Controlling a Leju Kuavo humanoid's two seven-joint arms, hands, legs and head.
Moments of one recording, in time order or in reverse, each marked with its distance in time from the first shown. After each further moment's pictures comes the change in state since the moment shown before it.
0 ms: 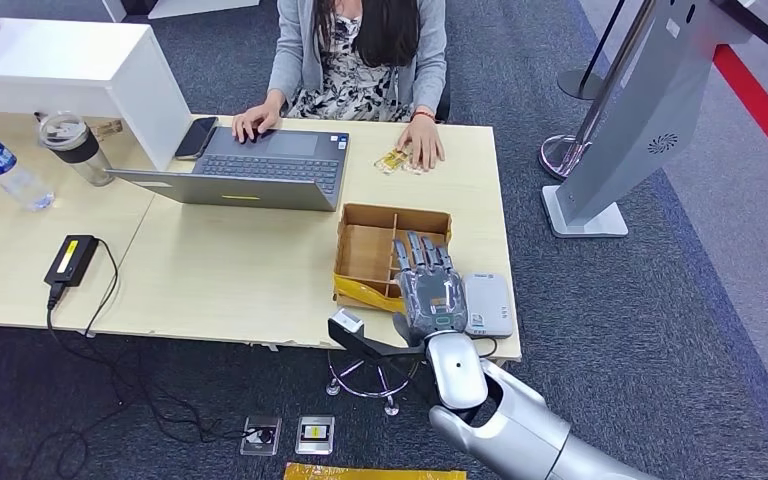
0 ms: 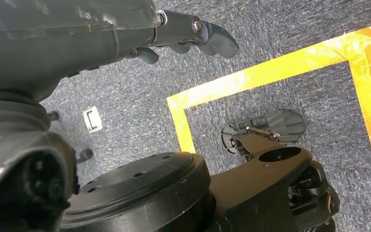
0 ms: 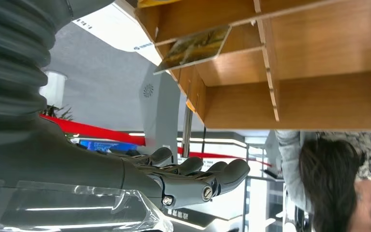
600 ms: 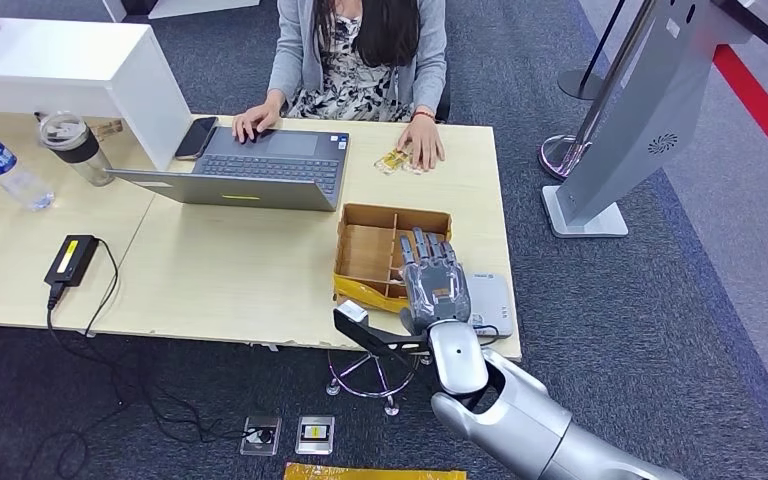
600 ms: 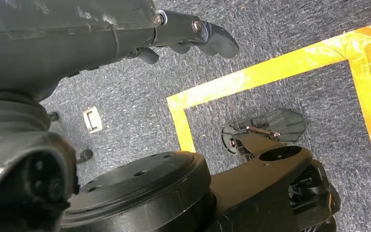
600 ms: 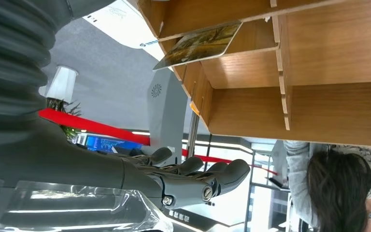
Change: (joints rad) left arm 0.000 0.000 0.000 0.000 -0.003 -0.006 0.000; right arm -0.037 0.000 -0.003 0.023 -0.034 0.068 0.014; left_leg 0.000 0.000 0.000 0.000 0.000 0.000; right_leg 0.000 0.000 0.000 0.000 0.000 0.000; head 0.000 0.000
